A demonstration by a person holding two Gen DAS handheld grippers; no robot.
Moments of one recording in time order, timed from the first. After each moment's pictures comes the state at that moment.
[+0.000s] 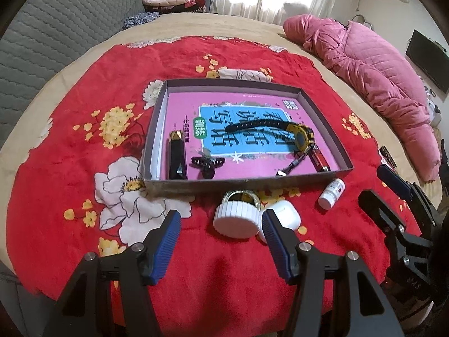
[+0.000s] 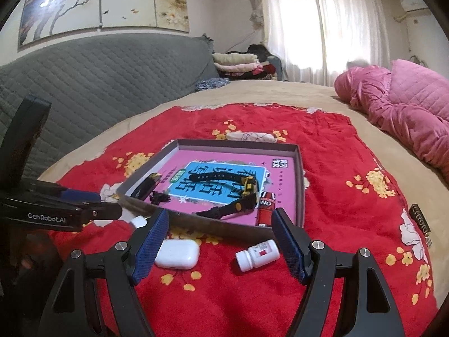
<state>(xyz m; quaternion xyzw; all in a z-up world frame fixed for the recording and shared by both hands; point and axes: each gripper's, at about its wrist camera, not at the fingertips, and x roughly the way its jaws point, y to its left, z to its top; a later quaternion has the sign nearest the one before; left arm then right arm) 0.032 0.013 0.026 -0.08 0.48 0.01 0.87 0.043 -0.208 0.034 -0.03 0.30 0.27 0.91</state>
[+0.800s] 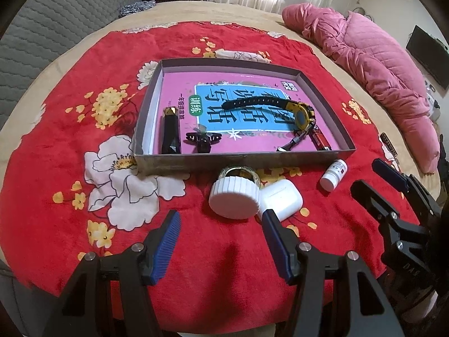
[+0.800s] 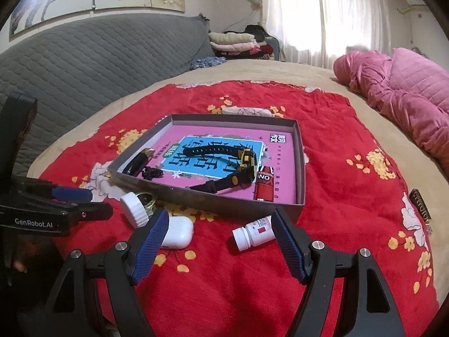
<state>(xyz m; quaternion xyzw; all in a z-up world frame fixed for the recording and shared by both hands) 0.027 0.008 0.007 -0.08 0.51 0.00 0.86 0.050 -0.209 0.014 -0.05 0.35 0.25 0.90</state>
